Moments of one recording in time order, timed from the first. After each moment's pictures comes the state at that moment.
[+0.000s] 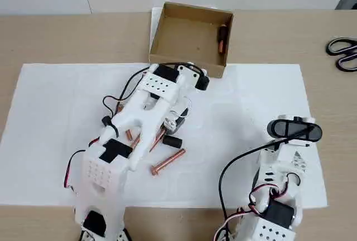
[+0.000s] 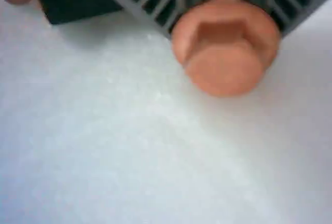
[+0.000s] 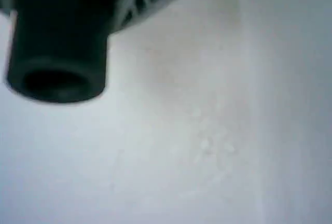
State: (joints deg) left arm 21.3 34.2 -17.3 93.1 -3.6; right arm 19.6 -102.9 95.5 52.0 6.4
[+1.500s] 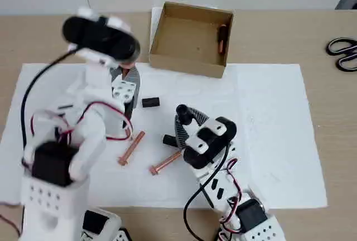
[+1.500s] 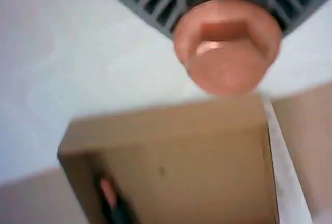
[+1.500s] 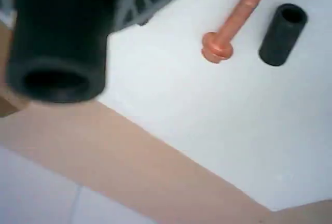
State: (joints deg) left arm 13.1 -49.2 20.8 65.7 1.2; right arm -33.2 -102.9 96.1 20.6 6.2
